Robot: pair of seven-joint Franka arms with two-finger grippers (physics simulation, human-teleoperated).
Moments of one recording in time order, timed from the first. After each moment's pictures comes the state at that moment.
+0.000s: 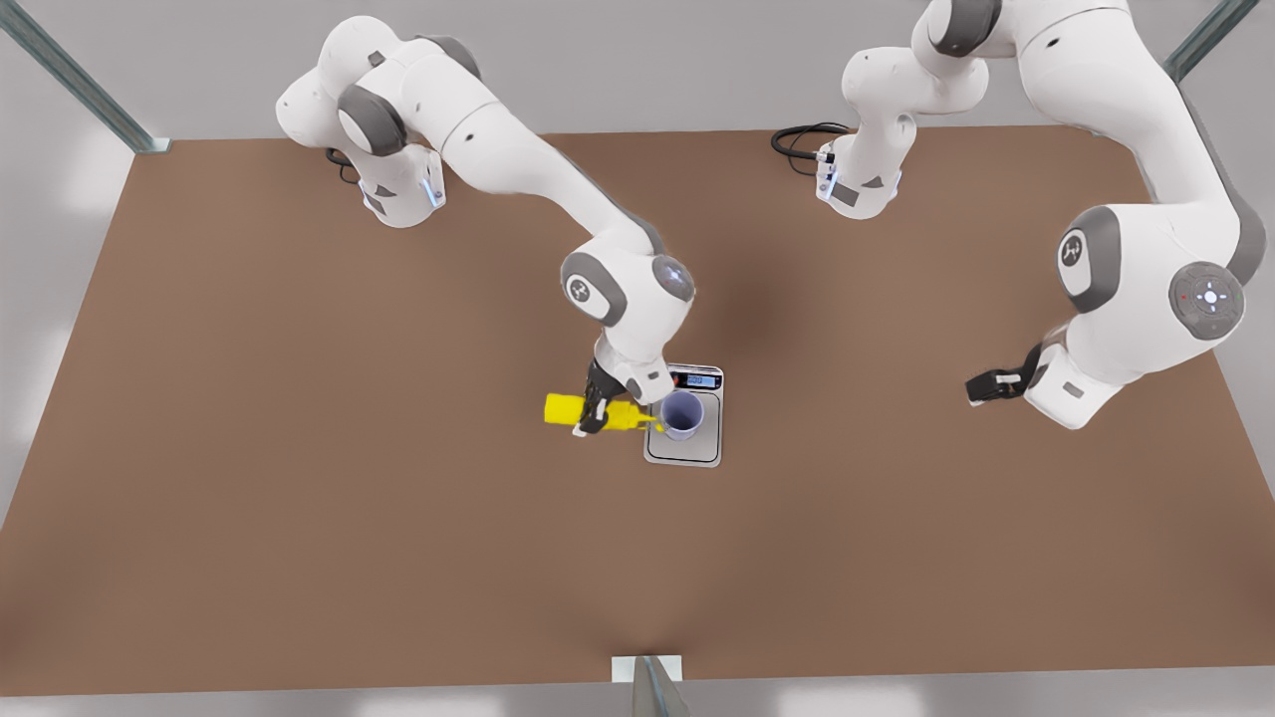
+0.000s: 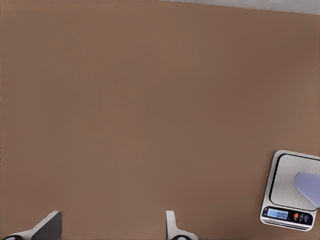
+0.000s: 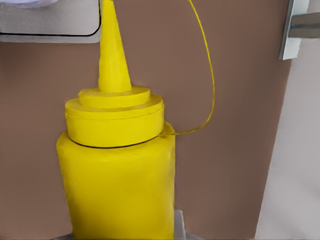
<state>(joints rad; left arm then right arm) -0.09 0.31 0.08 -1.38 -0.04 1.63 -0.09 0.82 0.75 -0.08 -1.17 -0.44 1.81 -0.49</state>
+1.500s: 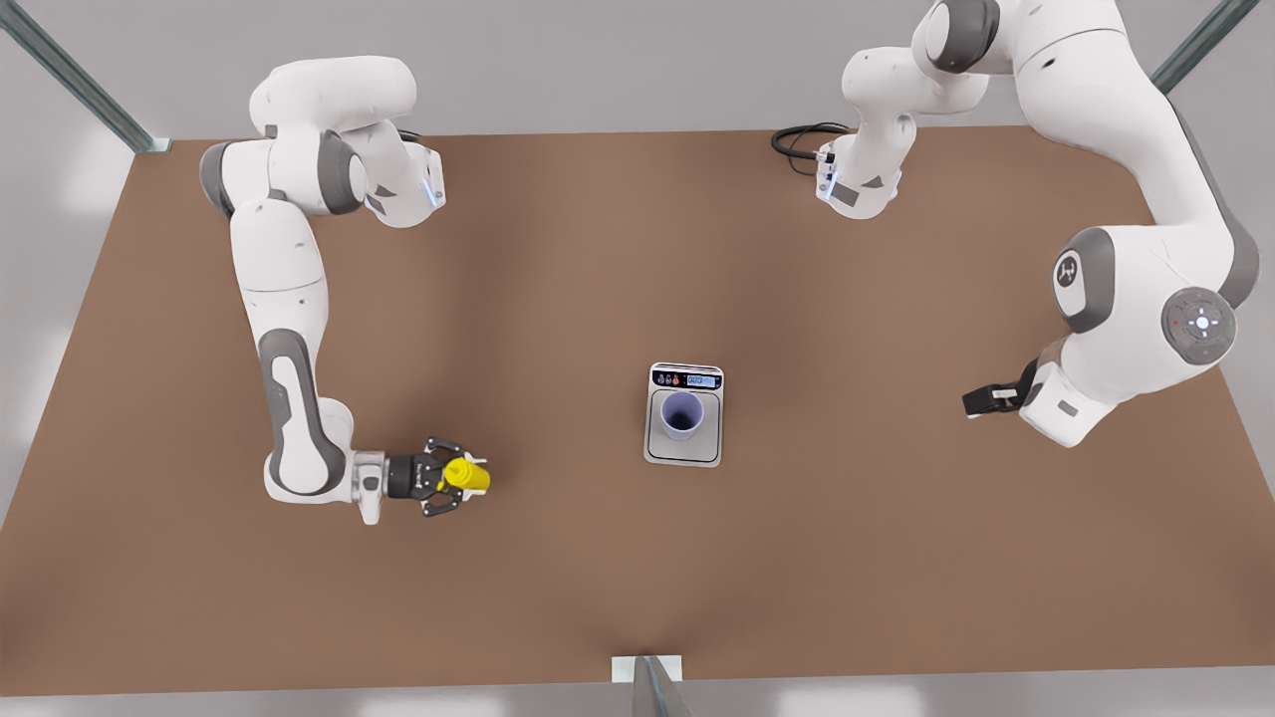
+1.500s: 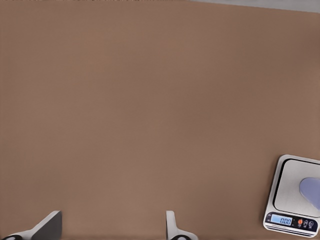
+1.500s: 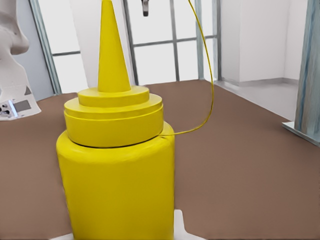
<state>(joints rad) -0.09 0.36 0.08 -1.35 -0.03 1.62 -0.10 0.08 0.92 -0.08 -1.51 1.40 1.75 -2.30</state>
